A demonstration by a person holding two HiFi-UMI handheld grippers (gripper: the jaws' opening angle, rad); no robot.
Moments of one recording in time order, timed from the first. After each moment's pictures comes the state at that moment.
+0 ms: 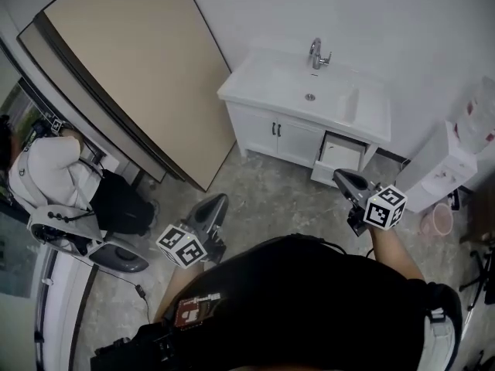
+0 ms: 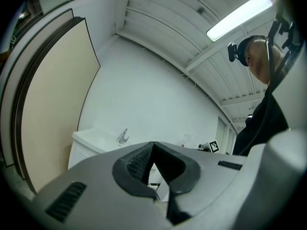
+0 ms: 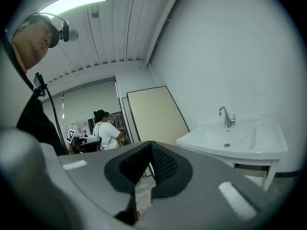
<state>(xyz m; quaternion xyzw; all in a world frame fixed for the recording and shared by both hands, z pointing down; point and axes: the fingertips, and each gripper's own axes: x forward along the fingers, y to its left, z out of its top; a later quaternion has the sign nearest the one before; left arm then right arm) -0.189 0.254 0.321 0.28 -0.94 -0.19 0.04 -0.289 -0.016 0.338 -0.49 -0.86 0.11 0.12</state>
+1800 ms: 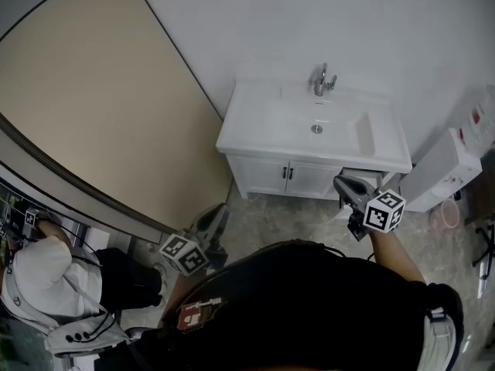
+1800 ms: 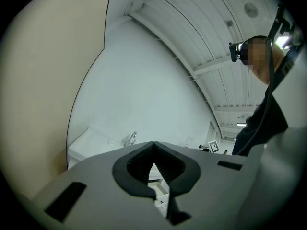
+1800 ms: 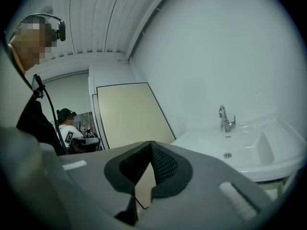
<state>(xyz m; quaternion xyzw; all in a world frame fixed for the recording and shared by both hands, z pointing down) -0.510 0.464 0.348 0.38 -0.90 -0.22 0.06 -0.552 0.172 0.356 -0.38 -0.91 0.12 0.12</state>
